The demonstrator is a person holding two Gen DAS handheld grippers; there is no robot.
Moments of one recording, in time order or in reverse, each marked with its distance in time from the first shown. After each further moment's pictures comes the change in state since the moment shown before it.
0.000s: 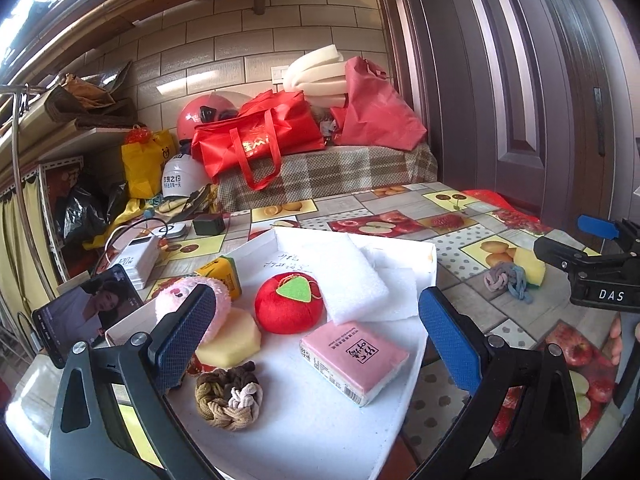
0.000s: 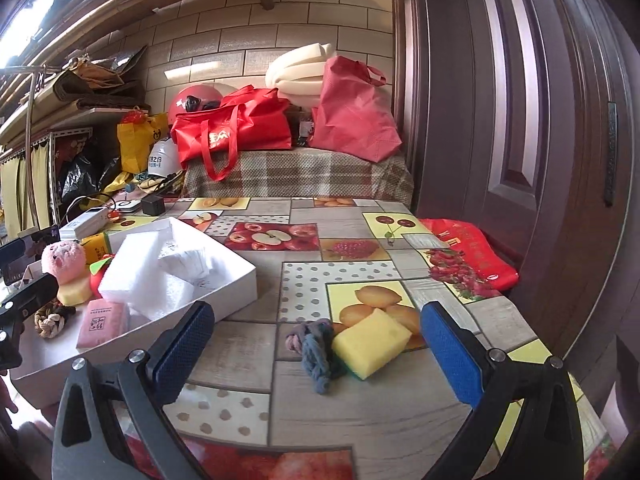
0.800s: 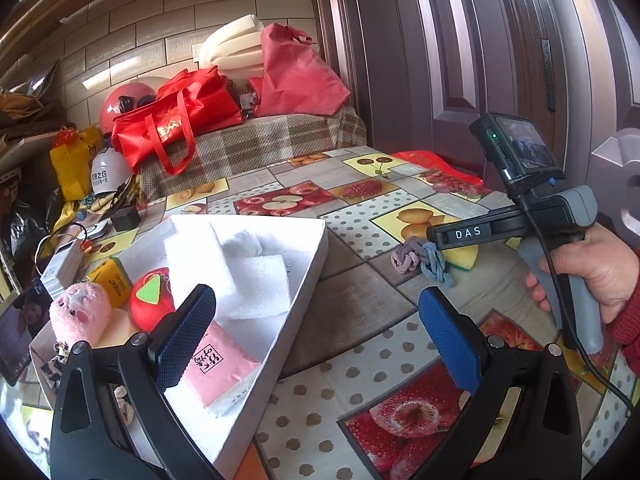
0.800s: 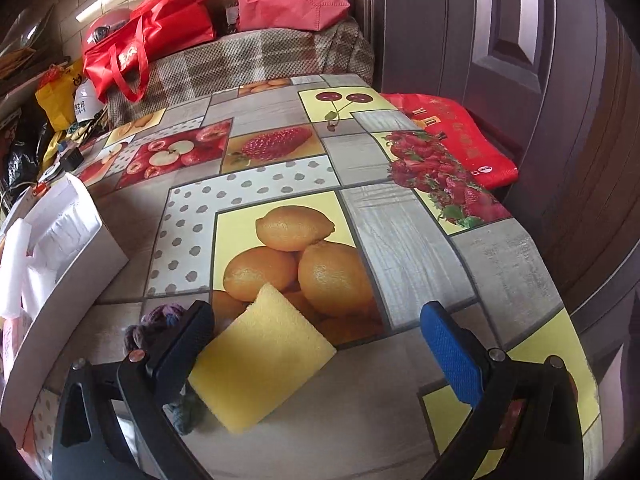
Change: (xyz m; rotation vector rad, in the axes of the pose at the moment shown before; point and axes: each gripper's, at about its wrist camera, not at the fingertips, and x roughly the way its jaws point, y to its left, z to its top) left arm 0.028 -0.090 0.011 0.101 0.130 -0.183; right arm 0.111 -0.072 -0.004 0.119 0.451 -0.060
